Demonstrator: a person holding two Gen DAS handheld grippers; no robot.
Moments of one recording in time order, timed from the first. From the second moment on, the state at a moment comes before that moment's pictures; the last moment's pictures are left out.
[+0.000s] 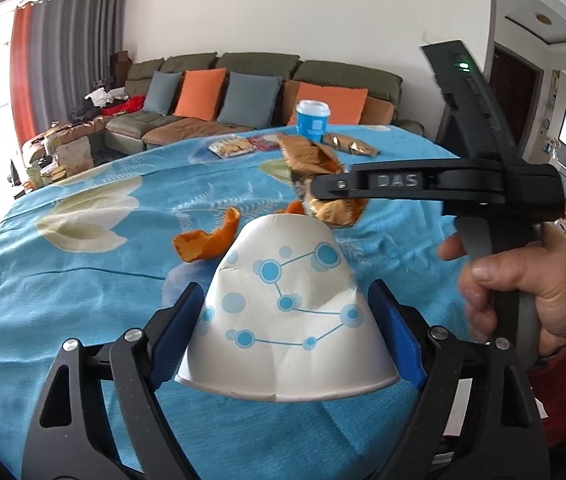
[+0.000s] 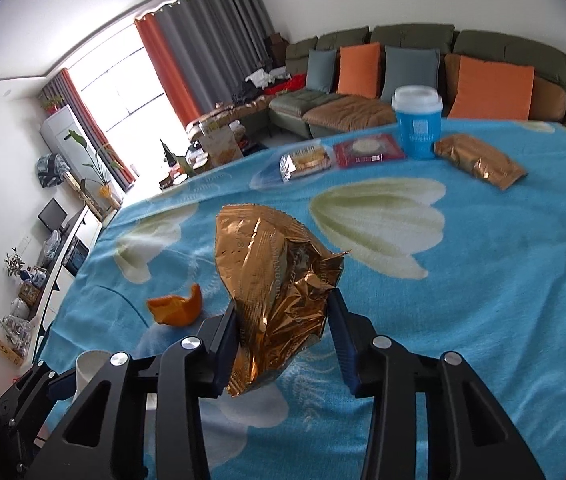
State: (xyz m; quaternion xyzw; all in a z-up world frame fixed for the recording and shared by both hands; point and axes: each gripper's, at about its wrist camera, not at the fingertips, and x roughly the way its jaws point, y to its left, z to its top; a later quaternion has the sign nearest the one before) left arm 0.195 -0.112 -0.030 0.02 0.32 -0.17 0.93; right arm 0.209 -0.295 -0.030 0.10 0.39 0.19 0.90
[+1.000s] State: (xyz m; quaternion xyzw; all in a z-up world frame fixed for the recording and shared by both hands) left arm 0.120 0.047 0.012 -0.05 0.24 0.03 0.97; right arm 0.165 -0.142 0.023 0.01 0.34 0.34 0.87
